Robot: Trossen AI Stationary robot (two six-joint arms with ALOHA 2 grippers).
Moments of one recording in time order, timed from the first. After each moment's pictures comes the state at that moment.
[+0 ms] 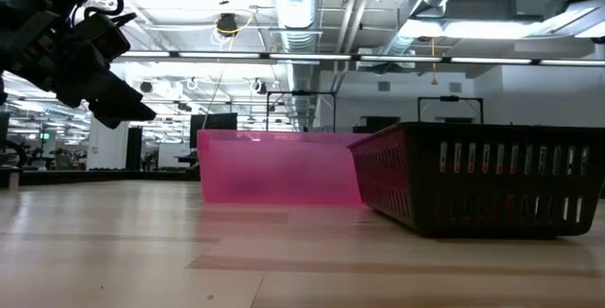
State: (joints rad) left arm 0.00 0.40 0.03 0.01 -0.02 -0.27; right arm 0.11 1.70 1.50 0.07 0.01 0.27
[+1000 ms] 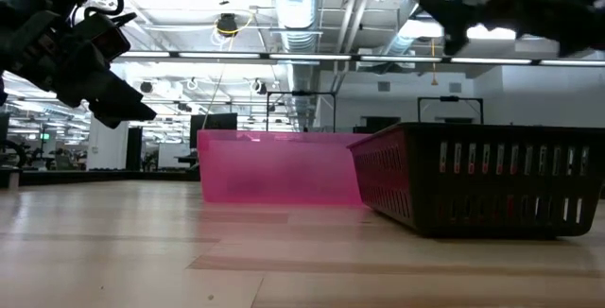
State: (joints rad) left arm 0.00 0.40 0.04 0.01 -0.01 -0.27; right arm -0.08 0.82 0.22 0.77 -0.23 0.21
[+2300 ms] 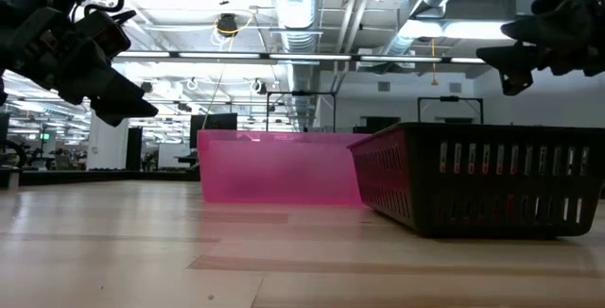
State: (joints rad) left arm 0.00 0.40 0.04 0.03 -0.01 -0.27; right arm 0.07 0.01 0.01 0.01 0.01 0.18
